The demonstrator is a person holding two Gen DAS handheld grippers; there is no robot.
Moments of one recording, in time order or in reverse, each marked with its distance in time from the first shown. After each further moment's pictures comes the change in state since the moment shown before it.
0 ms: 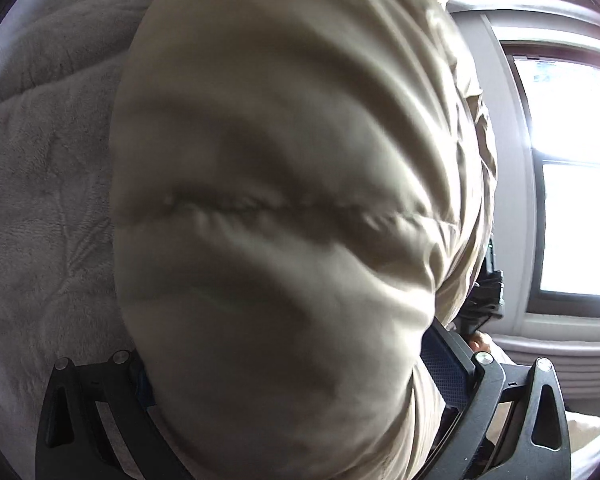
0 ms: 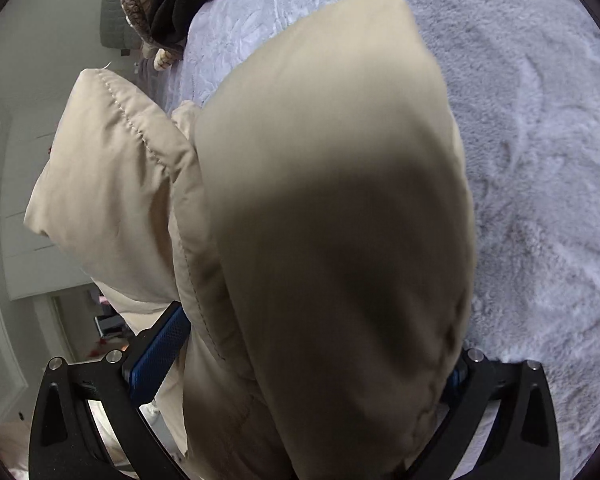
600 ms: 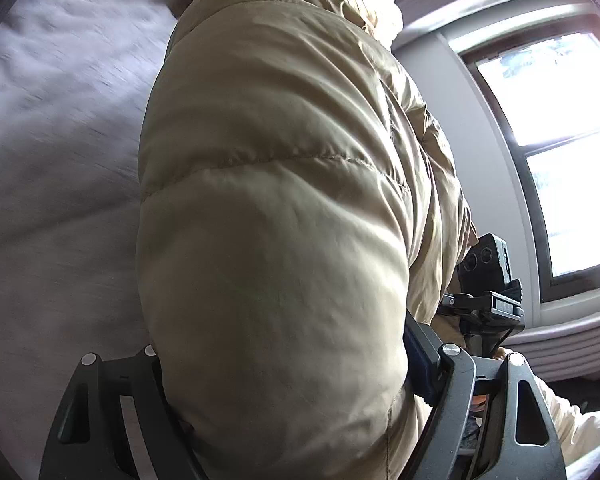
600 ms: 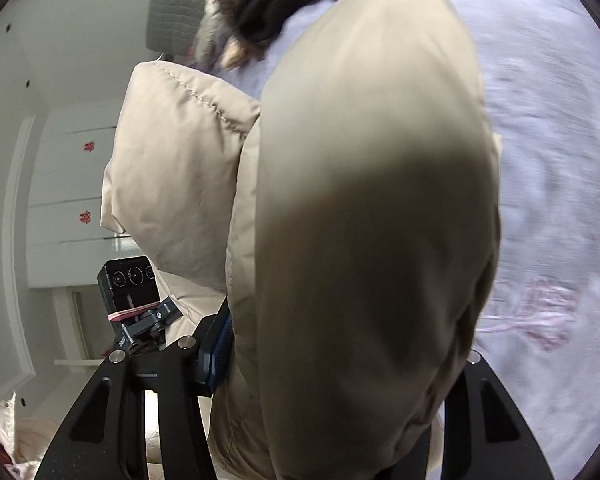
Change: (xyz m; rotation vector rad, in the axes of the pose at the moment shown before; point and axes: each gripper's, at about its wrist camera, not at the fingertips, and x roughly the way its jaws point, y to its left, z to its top) left arm -0.130 -0.035 -0.025 0.174 -0.214 0.079; right arm 0.038 0.126 -0.025 -0.110 -0.090 0.094
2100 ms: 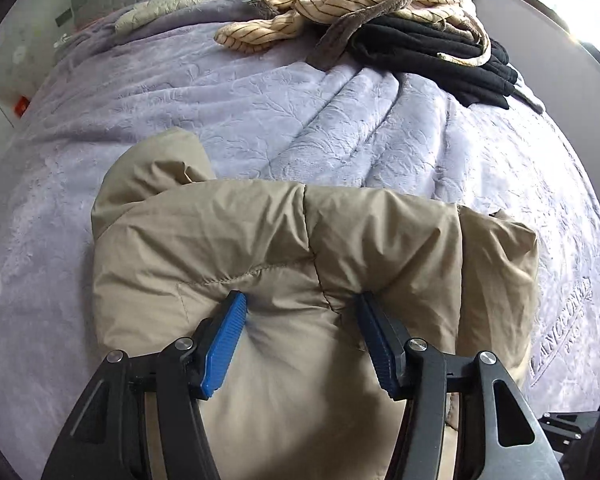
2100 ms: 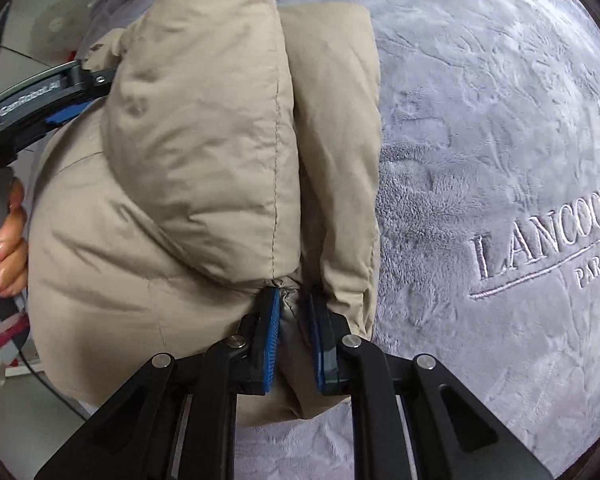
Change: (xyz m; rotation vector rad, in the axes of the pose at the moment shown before) left arm -0.029 0.113 0.085 0.338 -0.055 0.596; right arm 0.270 0.089 -0.074 -0.110 -0.060 -0.748
